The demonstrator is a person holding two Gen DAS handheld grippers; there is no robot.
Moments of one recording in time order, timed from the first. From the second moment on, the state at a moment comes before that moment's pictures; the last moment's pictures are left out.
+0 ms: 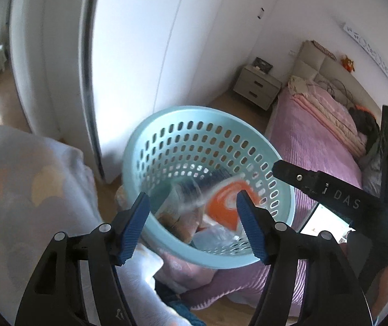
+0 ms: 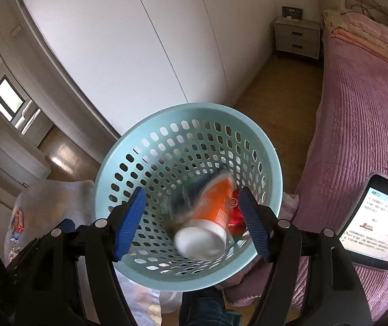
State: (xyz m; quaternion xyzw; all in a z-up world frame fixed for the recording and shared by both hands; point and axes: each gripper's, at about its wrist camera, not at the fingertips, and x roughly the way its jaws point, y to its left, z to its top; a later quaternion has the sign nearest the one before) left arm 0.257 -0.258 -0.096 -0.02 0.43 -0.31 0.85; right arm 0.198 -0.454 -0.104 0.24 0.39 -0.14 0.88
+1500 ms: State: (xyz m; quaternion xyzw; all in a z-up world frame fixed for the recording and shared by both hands) left arm 0.183 0.071 -0.082 -0.15 0.40 -0.03 0.90; right arm 0.220 -0.167 -0.075 0.05 0.41 0.09 0.91
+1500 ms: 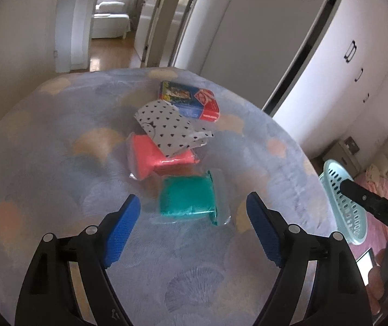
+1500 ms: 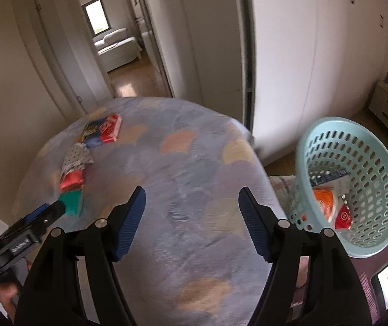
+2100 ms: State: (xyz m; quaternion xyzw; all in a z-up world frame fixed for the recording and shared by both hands) left arm 0.164 0.094 -0.086 -0.15 0.41 -0.03 0.90; right arm 0.247 -0.079 -0.067 0.02 0.41 0.17 0.90
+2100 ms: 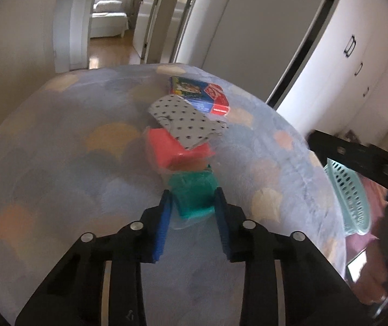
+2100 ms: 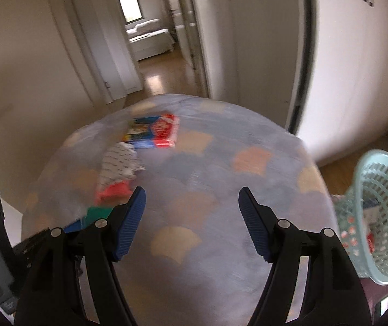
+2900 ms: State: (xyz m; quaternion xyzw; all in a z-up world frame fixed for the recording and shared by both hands) left arm 0.182 0.071 -0.097 -0.08 0.43 -0.03 0.90; right arm 0.273 -0.019 -0.086 0.01 0.44 0.21 0.88
